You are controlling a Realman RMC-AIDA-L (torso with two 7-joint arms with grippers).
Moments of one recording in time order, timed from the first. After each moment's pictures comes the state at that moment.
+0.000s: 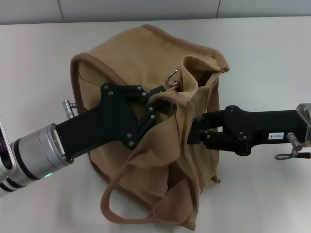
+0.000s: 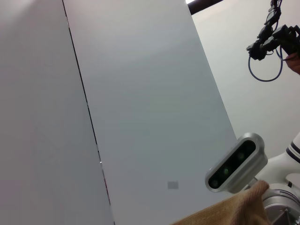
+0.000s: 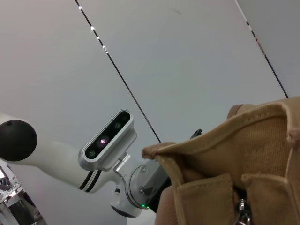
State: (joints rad) left arm -0.56 -2.08 0.93 0.02 1.40 1.78 -0.27; right arm 0.60 2.01 -0.94 -0.38 -1.75 -1.77 1.42
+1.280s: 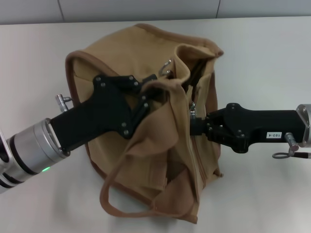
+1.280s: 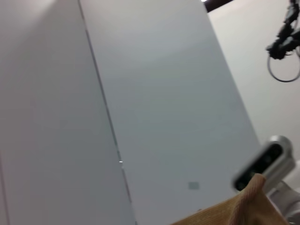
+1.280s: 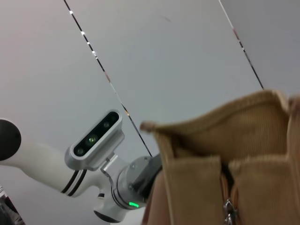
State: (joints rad) left arm -0.56 -2.08 0.88 0.02 1.39 1.77 -0.27; right arm 0.58 2.02 -0.92 -0.38 -1.74 -1.74 1.38
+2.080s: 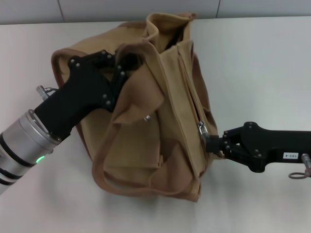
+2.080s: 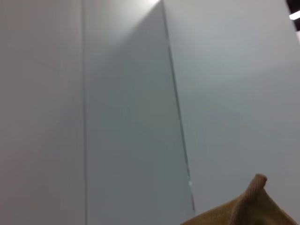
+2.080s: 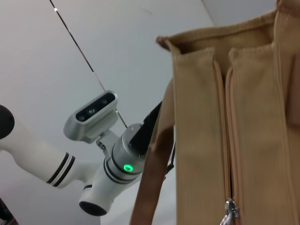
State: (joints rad) left arm -0.55 -2.08 0.67 -0.07 1.39 1.77 -0.34; right arm 0.48 2.00 -0.93 -0.38 -1.75 -1.75 1.34
